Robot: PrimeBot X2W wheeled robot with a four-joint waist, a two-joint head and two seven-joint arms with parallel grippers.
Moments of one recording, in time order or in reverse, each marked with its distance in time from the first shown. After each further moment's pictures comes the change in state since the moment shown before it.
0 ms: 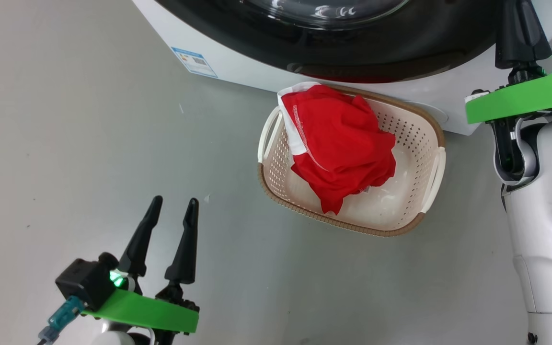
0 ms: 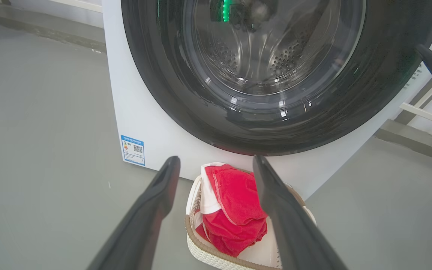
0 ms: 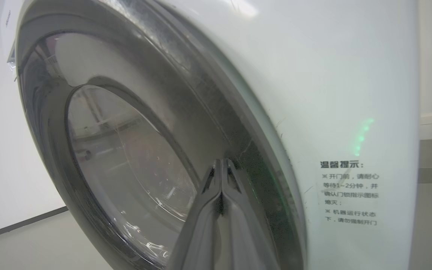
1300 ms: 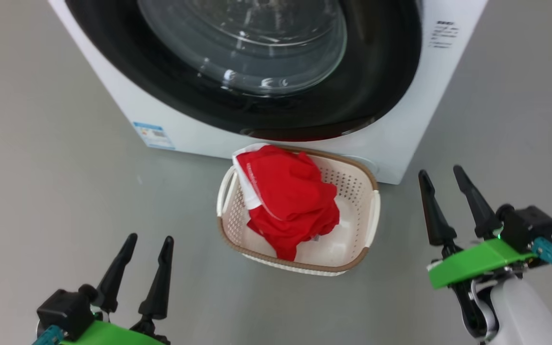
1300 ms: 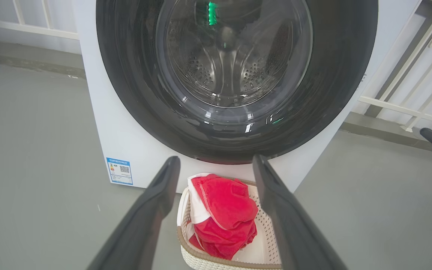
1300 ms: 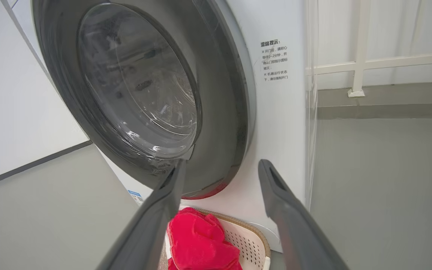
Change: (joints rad) left arm 0.098 0.108 0.015 0.015 0.012 0.000 0.000; right arm 0.509 0.004 0.117 -0.089 0.072 -0.002 -0.001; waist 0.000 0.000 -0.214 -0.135
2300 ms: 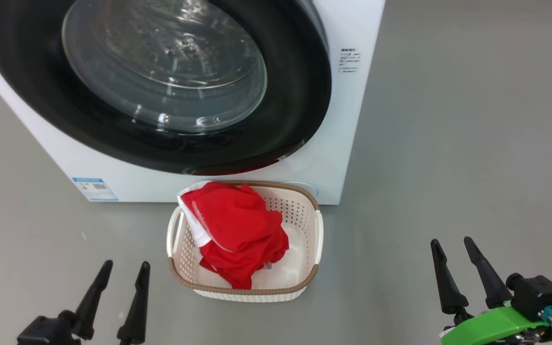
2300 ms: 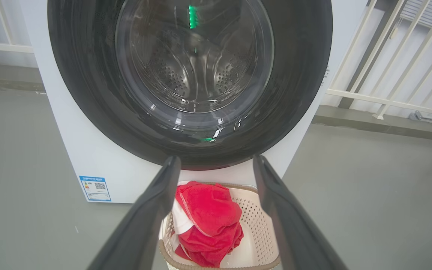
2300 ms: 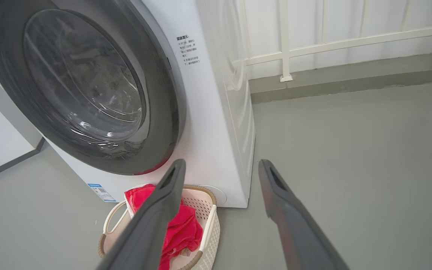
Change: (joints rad) left arm 0.096 0.025 0.072 -0.009 0.042 0.000 0.000; right arm 0.258 0.011 -0.036 -0.080 0.019 0.000 0.001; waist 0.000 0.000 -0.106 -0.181
